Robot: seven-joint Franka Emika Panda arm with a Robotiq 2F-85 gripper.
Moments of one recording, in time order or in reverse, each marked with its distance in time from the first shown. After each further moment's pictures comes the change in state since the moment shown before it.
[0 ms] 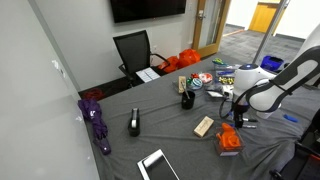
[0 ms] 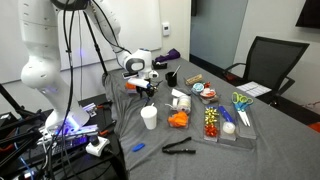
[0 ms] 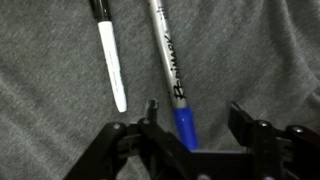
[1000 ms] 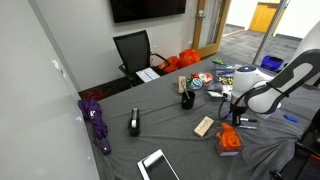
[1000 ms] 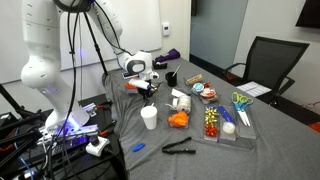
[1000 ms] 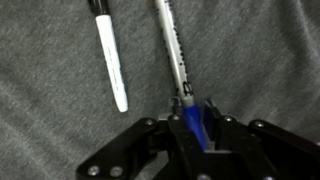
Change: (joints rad) arm 0.000 0.038 0.000 0.019 -0.021 0.024 0.037
